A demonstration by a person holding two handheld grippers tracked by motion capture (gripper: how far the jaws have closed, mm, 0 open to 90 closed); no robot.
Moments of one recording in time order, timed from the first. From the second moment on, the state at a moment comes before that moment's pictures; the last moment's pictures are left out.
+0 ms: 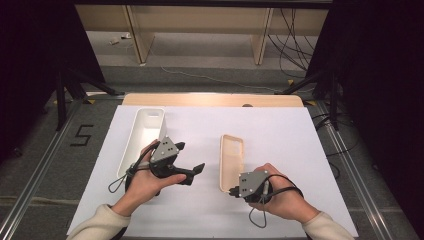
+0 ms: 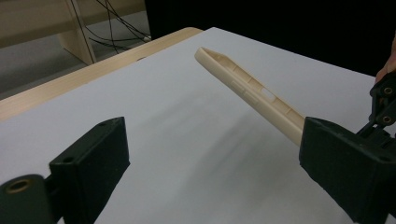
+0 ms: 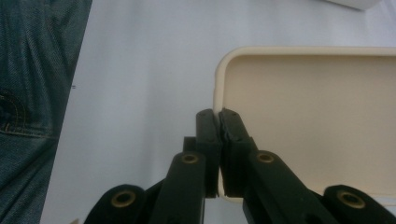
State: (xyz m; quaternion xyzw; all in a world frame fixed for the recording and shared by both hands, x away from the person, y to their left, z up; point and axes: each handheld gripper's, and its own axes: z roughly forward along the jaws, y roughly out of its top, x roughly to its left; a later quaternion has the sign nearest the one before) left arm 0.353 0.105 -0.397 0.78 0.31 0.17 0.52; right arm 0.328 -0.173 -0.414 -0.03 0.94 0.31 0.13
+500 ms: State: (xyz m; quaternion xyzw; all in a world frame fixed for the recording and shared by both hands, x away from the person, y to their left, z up) left arm 0.376 0.075 -0.395 0.78 0.32 0.13 0.52; right arm 0.328 -0.171 -0.415 -0.04 0.94 0.30 0.12
